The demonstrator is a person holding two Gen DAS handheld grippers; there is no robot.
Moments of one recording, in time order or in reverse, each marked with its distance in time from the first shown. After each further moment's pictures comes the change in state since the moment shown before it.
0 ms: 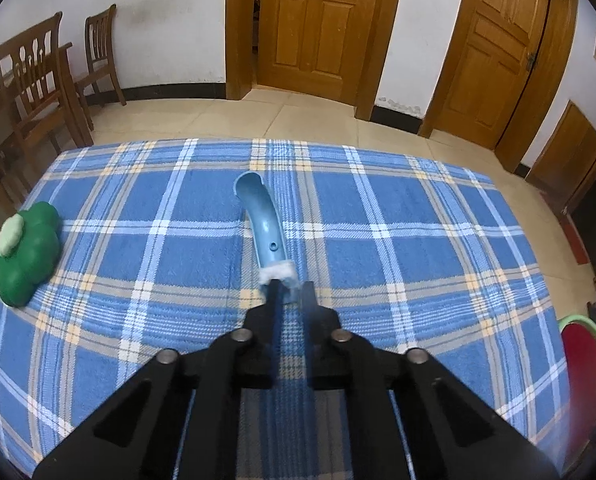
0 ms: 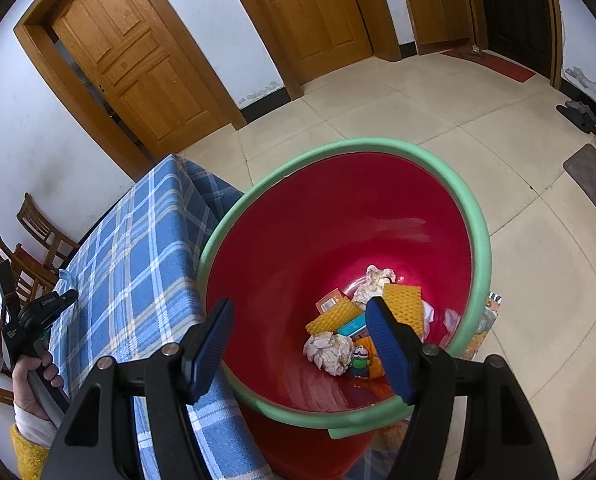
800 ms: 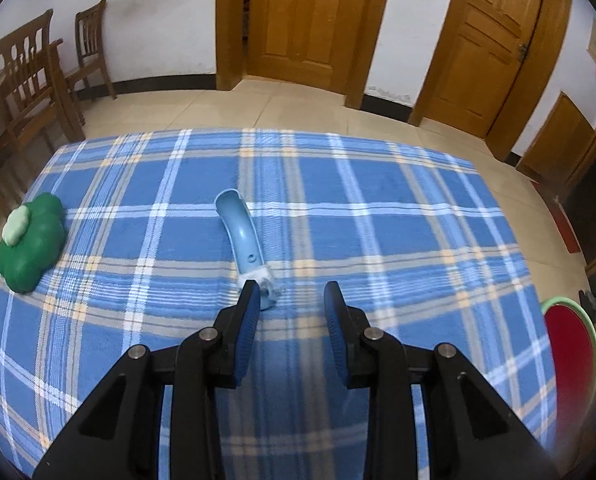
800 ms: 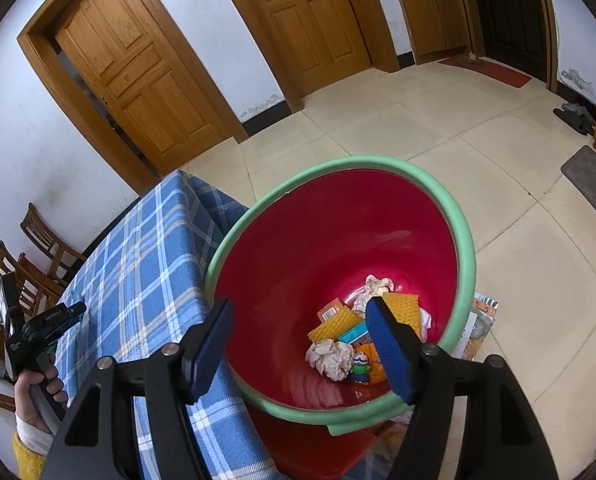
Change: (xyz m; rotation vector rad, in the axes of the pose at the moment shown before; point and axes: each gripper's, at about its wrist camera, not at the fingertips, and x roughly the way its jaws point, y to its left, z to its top) left arm -0.017 -0.005 -0.008 0.015 0.048 -0.017; right arm -0.013 -0.001 0.001 0.012 -0.046 0.007
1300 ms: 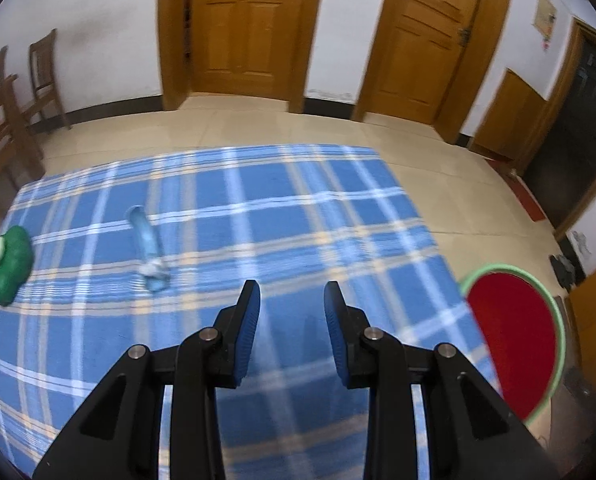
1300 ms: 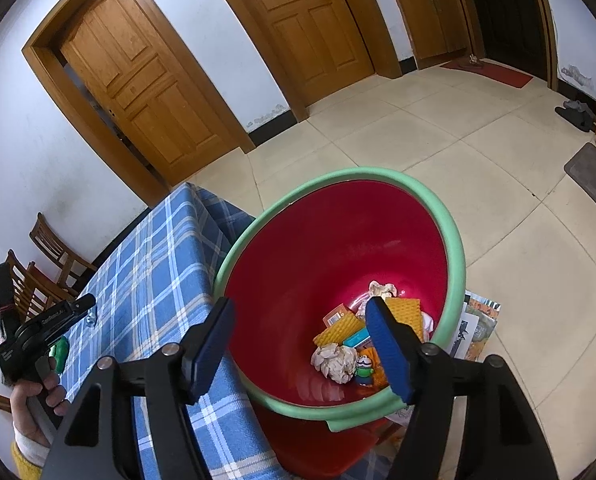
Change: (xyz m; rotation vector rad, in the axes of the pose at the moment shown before) left arm -0.046 -0.065 -0.014 0.129 -0.030 -0.127; right arm -0.018 -0.007 0.000 0.019 -0.031 0.033
